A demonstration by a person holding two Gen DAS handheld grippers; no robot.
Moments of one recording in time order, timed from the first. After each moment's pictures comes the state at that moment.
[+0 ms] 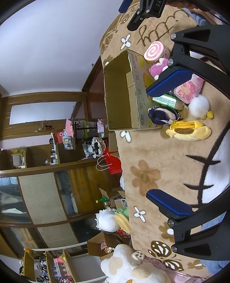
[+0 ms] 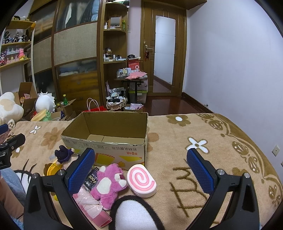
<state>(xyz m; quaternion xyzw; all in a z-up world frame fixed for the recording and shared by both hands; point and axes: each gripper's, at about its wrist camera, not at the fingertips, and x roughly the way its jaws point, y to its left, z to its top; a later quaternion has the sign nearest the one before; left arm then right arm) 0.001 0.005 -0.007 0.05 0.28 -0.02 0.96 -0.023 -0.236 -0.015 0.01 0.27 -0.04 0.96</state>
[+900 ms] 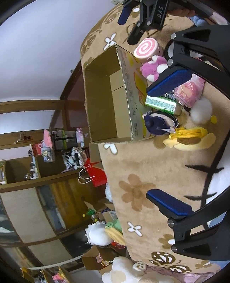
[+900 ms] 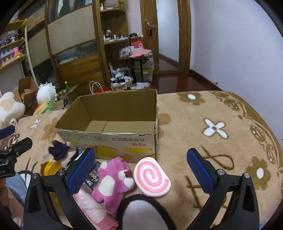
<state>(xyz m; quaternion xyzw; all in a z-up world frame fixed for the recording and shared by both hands) 0.069 -0.027 -0.028 0.08 0.37 -0.06 0.92 0.035 -0.242 -0.059 0.04 0.37 -0.01 0.93</state>
